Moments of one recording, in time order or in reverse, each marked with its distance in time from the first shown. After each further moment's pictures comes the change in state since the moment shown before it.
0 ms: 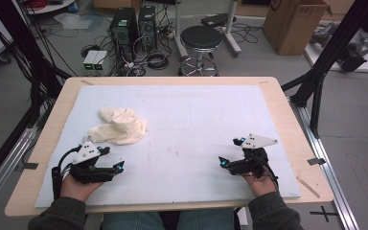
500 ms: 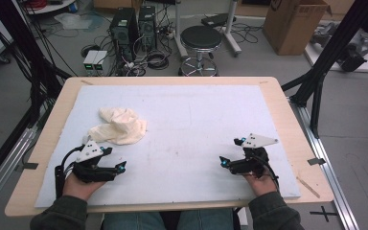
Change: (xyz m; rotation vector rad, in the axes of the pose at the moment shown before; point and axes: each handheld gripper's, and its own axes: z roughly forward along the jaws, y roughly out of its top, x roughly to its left) left arm 0.000 -0.001 0.007 0.022 -0.018 -0.004; right arm -0.003 -0.002 0.001 0.007 -0.003 0.013
